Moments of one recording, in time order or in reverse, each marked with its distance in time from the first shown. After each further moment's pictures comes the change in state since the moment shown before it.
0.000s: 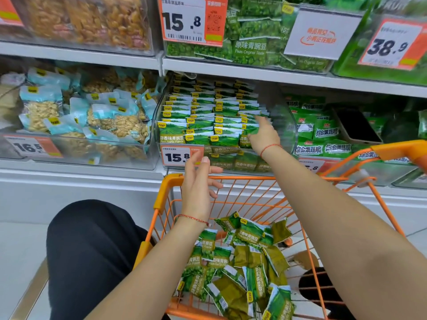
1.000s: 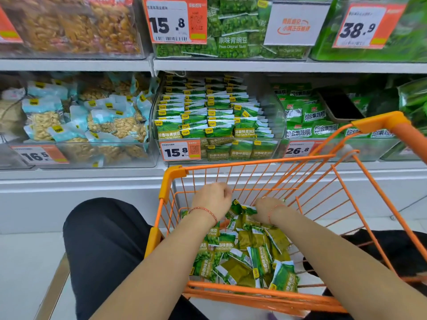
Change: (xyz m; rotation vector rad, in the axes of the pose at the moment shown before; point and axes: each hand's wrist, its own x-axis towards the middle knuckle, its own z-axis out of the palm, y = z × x) left_hand -0.007 -0.041 -0.009 1.268 -0.458 0.124; right_hand -0.137 0.098 0.059 -0.766 -0.725 -0.029
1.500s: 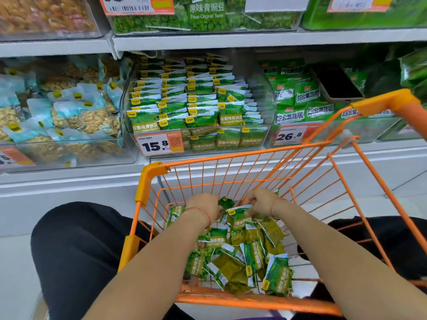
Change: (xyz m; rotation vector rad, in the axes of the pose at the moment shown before) left_hand 0.036 -0.022 0.059 0.500 -0.313 0.038; right_hand 0.012 0.022 0.015 0.686 0.021 -0.077
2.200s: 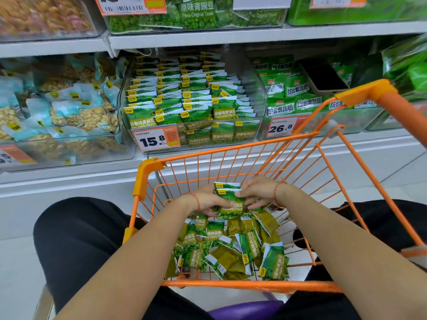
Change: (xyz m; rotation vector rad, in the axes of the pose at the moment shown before) left_hand -0.021 0.001 -0.021 -1.076 -0.362 -0.069; right_hand -0.035 -0.014 -0.017 0.695 -0.157 0.107
